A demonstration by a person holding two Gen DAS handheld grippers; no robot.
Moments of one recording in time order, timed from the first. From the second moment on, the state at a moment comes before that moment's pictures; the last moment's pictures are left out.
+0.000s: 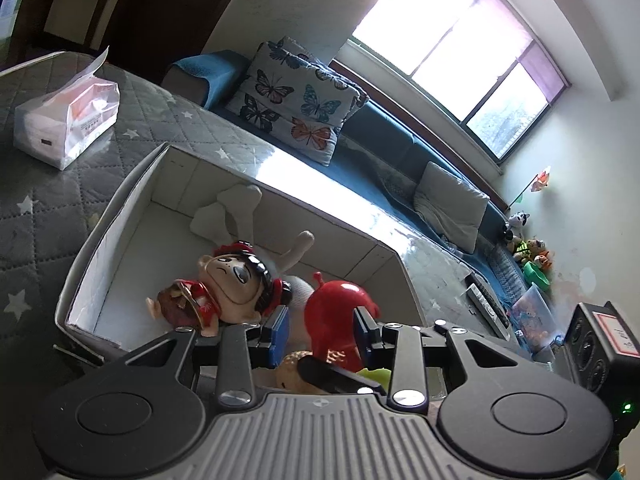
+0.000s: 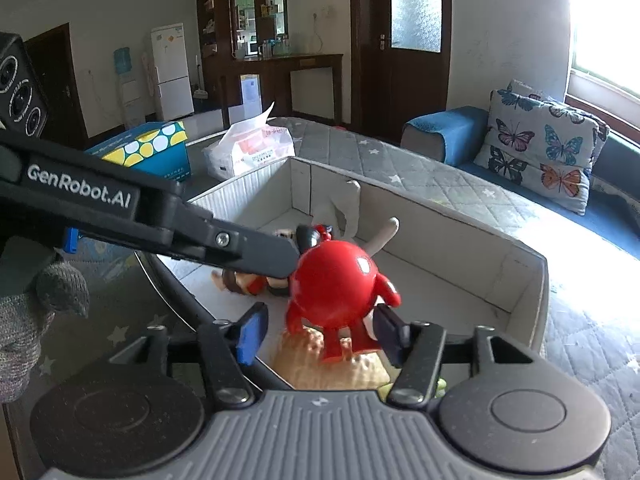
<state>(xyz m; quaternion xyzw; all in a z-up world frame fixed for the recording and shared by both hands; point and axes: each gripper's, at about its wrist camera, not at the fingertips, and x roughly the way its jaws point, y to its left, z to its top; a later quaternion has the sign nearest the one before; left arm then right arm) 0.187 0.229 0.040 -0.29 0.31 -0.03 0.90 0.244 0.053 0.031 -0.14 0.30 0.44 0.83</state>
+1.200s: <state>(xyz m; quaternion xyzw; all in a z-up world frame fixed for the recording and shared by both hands) 0.183 0.231 0.048 -0.28 0.31 -0.02 0.91 0.235 0.047 0.044 -0.14 0.28 0.45 0.83</state>
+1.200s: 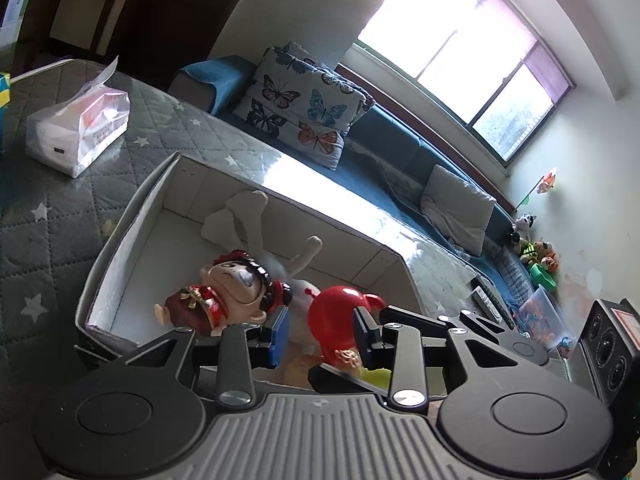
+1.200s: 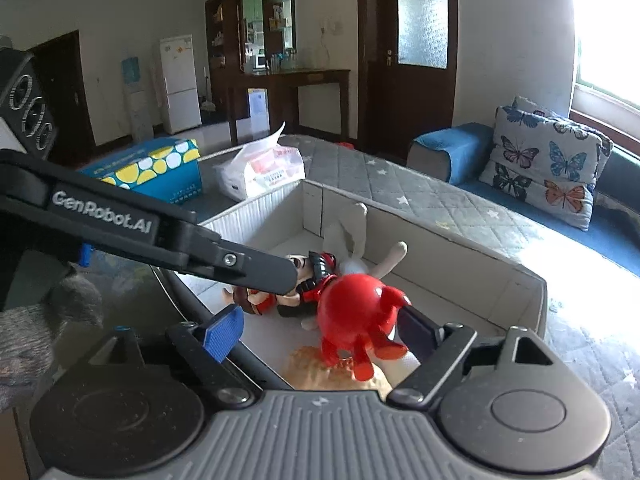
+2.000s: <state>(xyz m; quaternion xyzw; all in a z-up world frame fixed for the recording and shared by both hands) 0.162 0.199 0.052 -0.20 0.32 0.01 0.92 0.217 0.006 0.048 -0.10 0.28 0.44 0.85</state>
